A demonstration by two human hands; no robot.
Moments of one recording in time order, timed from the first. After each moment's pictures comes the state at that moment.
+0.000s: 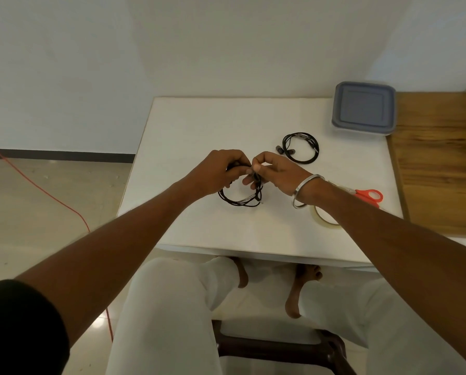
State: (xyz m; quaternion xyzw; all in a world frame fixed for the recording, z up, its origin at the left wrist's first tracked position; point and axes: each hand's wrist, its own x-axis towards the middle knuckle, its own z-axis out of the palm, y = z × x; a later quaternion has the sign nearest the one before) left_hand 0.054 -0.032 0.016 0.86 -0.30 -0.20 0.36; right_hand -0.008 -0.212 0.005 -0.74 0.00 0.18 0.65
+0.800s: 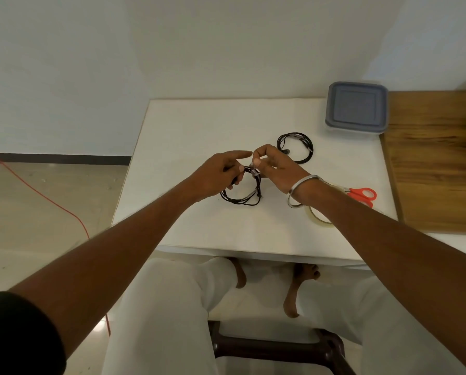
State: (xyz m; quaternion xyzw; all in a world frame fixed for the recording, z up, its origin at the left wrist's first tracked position) left_hand 0.046 -0.038 0.014 0.82 -0.23 -0.28 0.45; right_hand -0.010 -0.217 -0.003 -0.78 0.05 0.10 0.62
